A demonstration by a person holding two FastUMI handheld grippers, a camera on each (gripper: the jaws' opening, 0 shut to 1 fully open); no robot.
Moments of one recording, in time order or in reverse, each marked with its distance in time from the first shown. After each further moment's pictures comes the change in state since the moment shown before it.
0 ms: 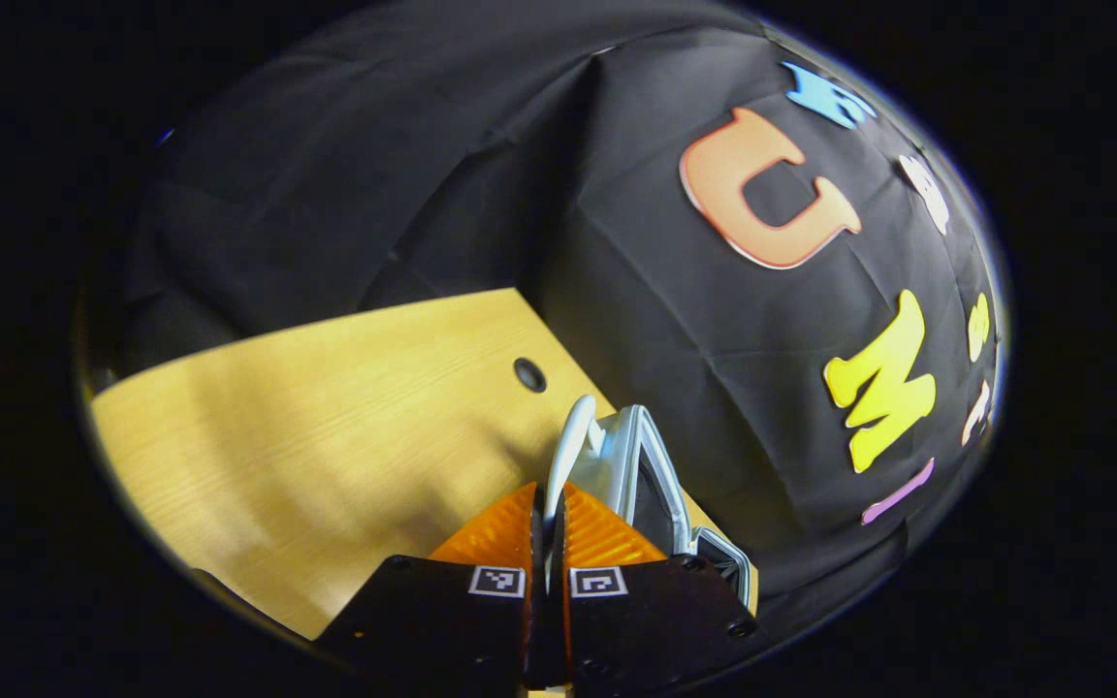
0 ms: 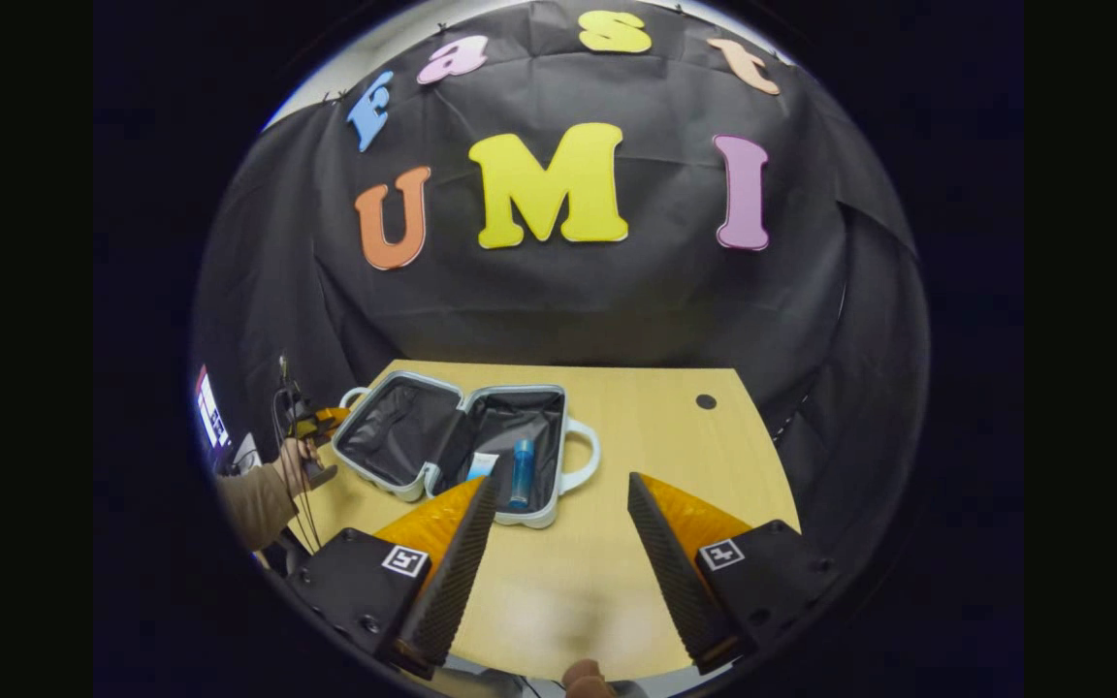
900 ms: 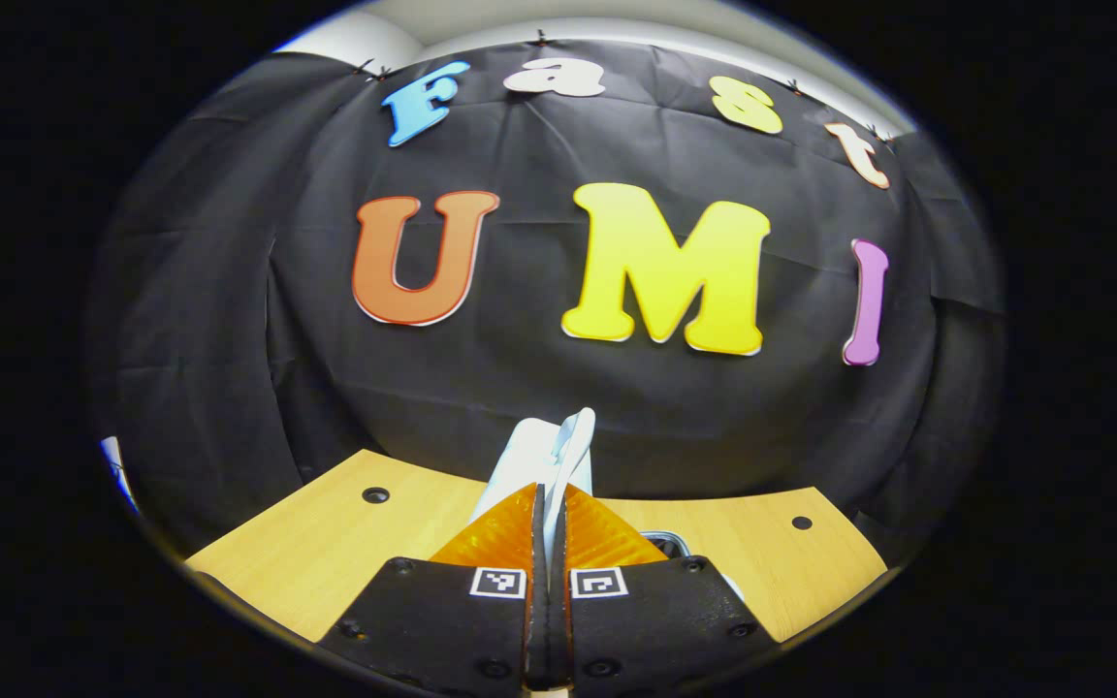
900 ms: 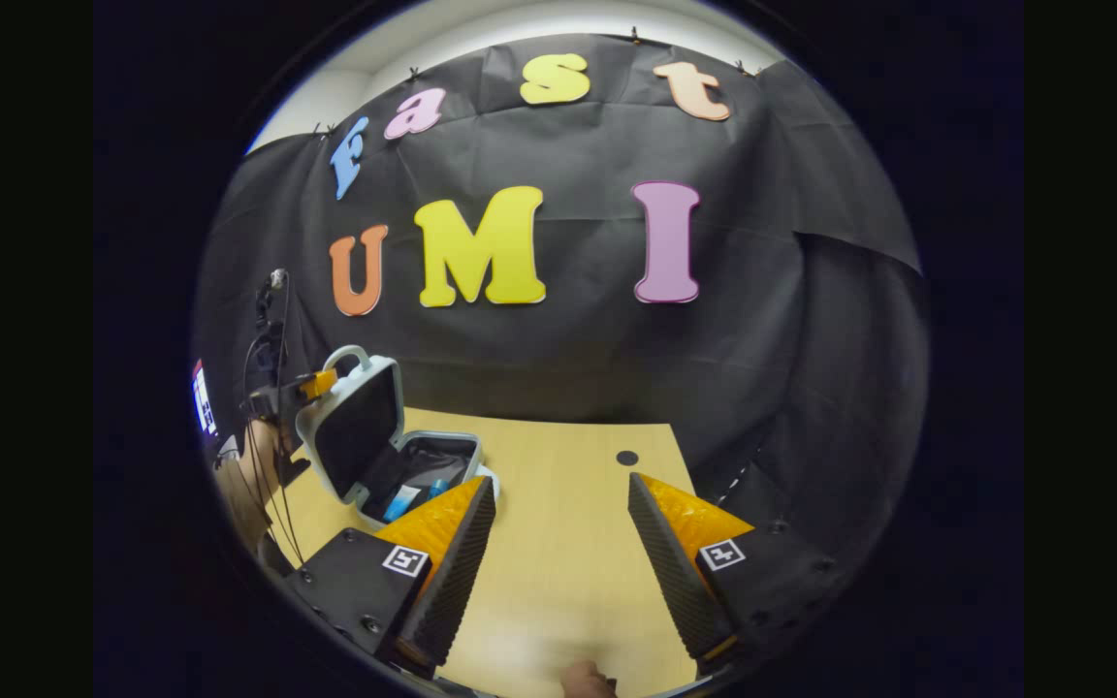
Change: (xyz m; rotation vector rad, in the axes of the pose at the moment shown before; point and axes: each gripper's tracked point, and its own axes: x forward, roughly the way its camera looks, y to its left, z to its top) left arm -0.064 -0.304 -0.101 0.713 -0.215 -0.050; right arm -0.034 -0.174 0.040 -0.015 -0.185 -0.088
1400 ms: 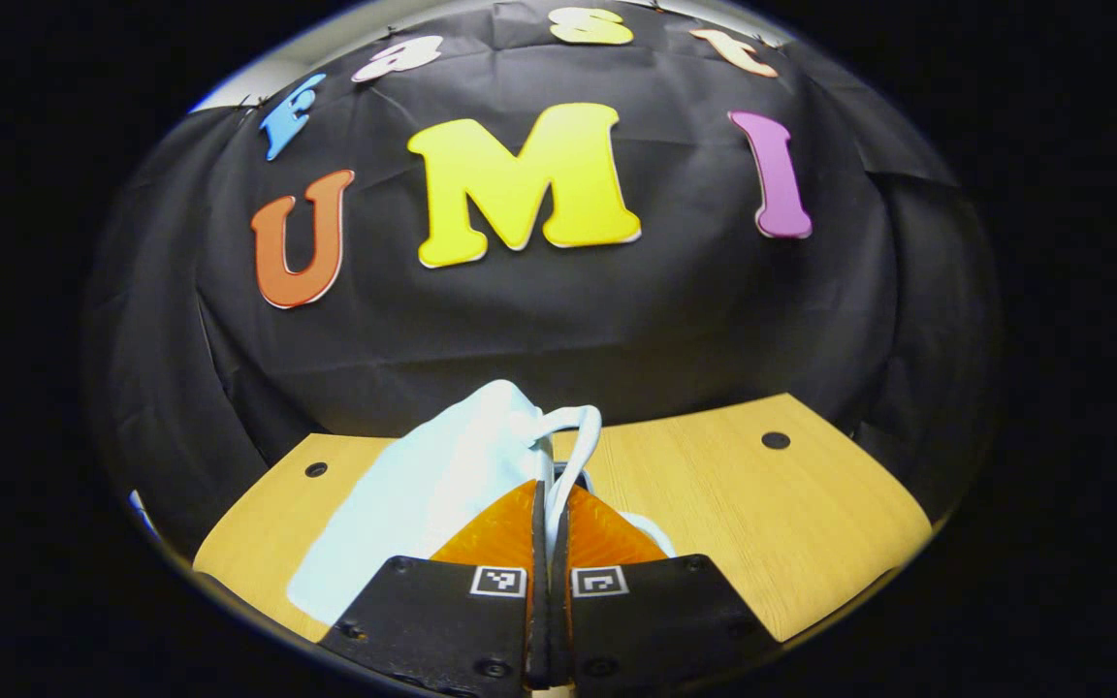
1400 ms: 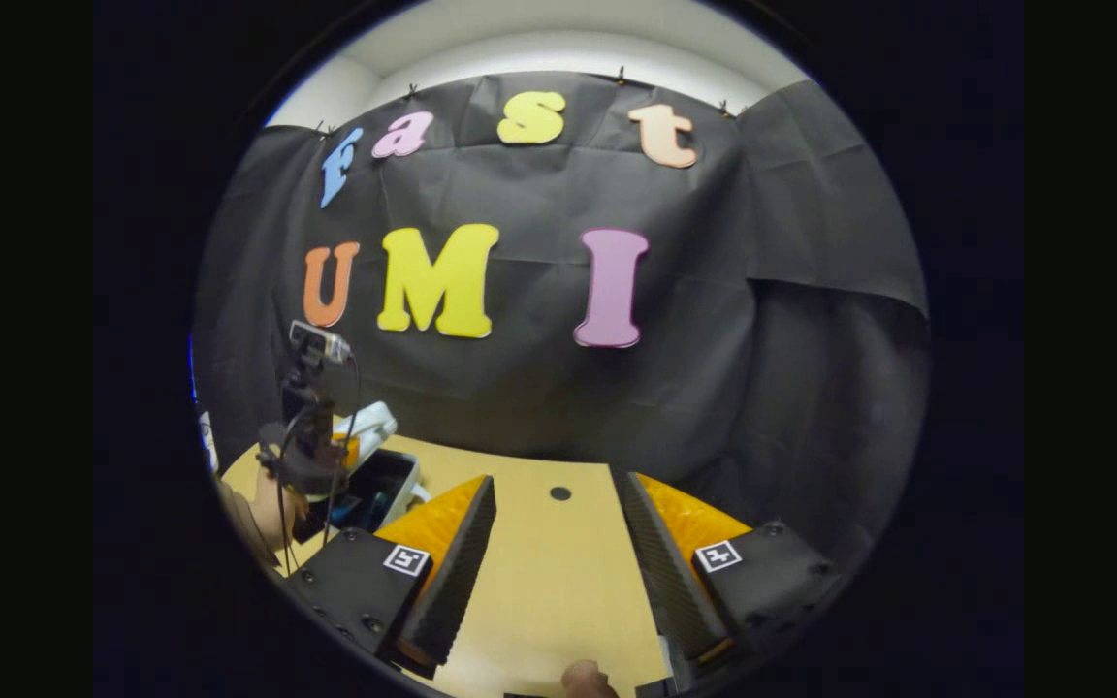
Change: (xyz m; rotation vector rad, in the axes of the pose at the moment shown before) left arm 0.007 -0.138 -0.104 0.225 0.179 -0.067; right arm -0.022 -0.079 0.025 -0.070 -0.164 -0.166
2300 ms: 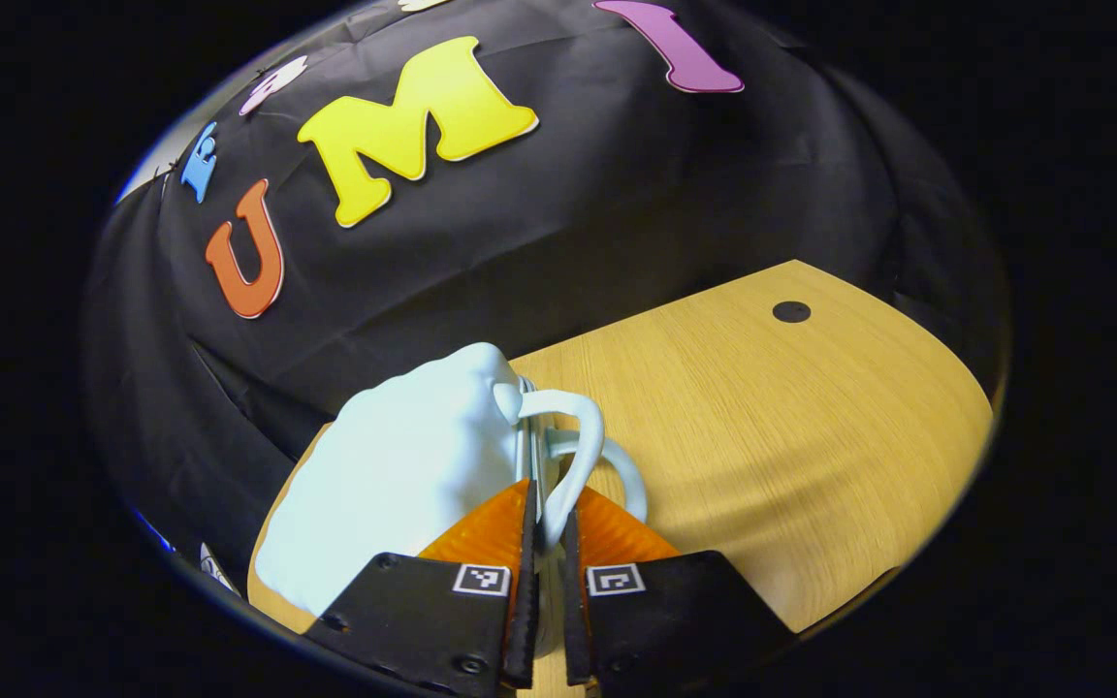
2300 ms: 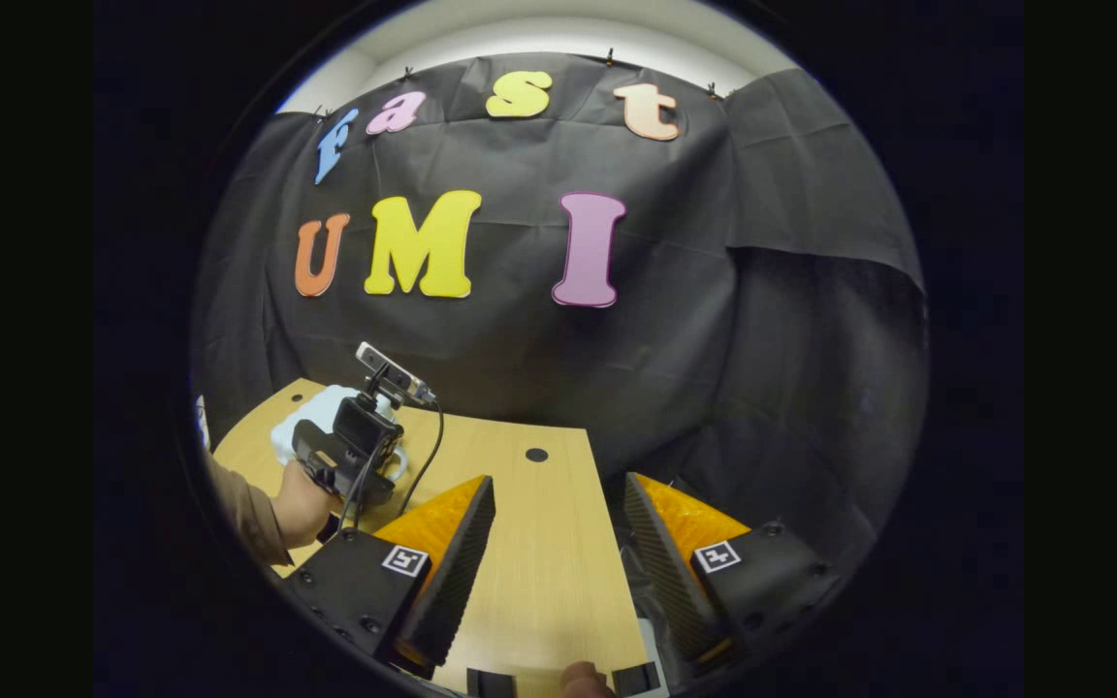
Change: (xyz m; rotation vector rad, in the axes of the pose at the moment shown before) left arm 0.034 -0.062 -0.077 0.203 0.200 0.069; right arm -0.013 -0.026 -0.066 -0.015 0.114 0.009
